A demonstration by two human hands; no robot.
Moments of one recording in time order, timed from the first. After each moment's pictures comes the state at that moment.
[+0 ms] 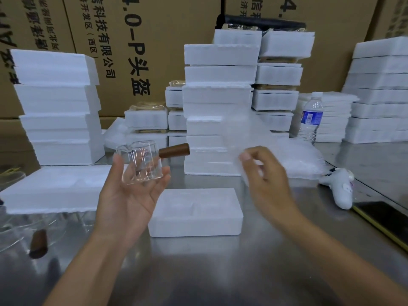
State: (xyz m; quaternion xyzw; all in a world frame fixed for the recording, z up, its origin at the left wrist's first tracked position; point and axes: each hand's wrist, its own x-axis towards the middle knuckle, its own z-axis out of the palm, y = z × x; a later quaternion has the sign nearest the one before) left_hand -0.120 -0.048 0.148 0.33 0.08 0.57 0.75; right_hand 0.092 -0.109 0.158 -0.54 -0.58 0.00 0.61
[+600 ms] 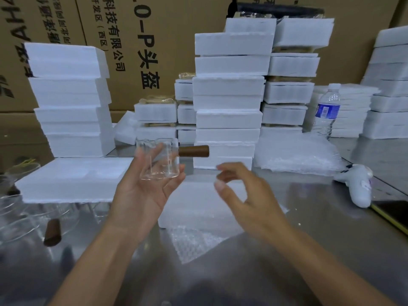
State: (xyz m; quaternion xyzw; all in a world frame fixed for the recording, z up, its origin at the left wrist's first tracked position) left_hand -0.118 -0.052 0.147 0.40 0.12 0.56 0.72; right_hand 0.070 -0.110 0.127 -0.55 -0.69 0.04 0.47
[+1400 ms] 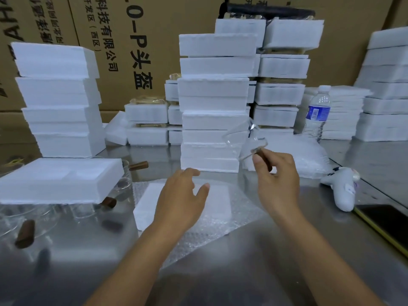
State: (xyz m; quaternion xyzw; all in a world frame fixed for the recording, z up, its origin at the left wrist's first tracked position) left_hand -0.032 -0.049 0.120 0.77 0.49 0.36 0.17; right_hand 0.133 -0.099 0.141 -0.60 -0.47 0.03 0.65
